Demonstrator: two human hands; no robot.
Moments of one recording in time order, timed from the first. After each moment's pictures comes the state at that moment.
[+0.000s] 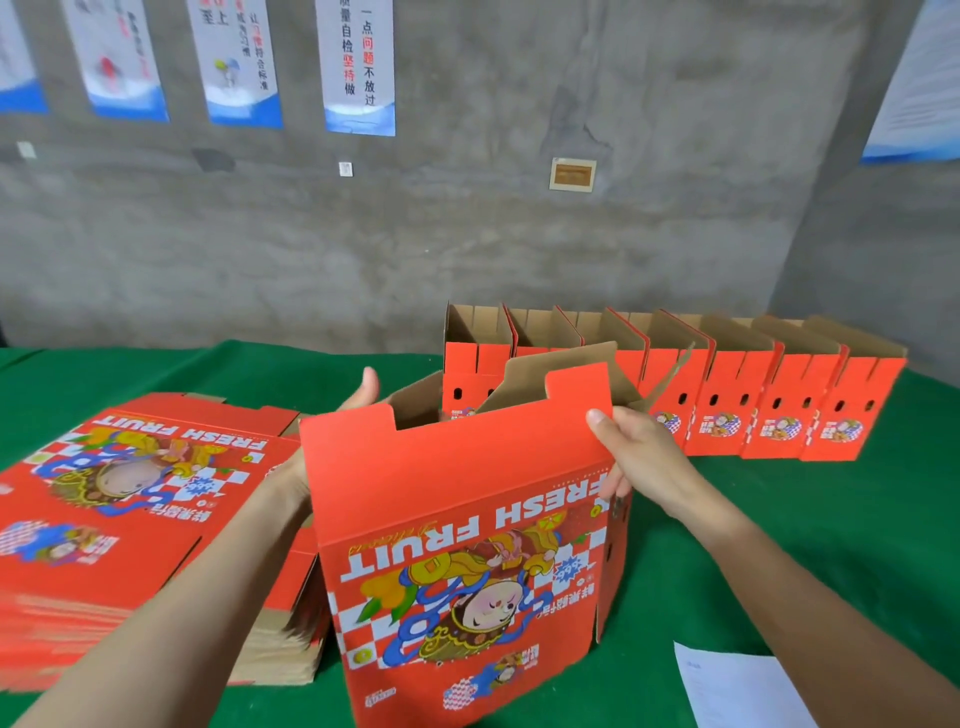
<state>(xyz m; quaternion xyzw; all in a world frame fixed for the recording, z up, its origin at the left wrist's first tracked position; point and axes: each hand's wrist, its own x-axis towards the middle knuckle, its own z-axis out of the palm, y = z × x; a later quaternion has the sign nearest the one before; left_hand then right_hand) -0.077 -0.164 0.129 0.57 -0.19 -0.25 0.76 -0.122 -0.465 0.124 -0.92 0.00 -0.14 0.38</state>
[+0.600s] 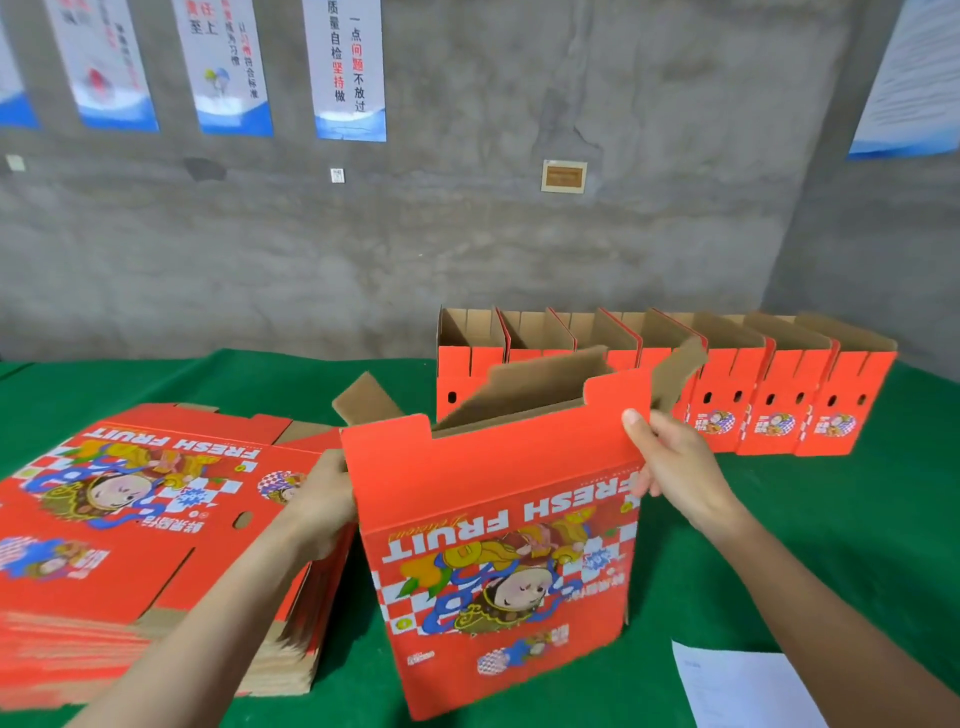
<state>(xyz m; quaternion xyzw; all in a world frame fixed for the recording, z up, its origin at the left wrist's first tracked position) -0.078 -0.170 0.092 0.74 -0.11 -0.04 0.66 -0.140 -0.490 0.117 -0.87 0.04 -0.22 0.43</state>
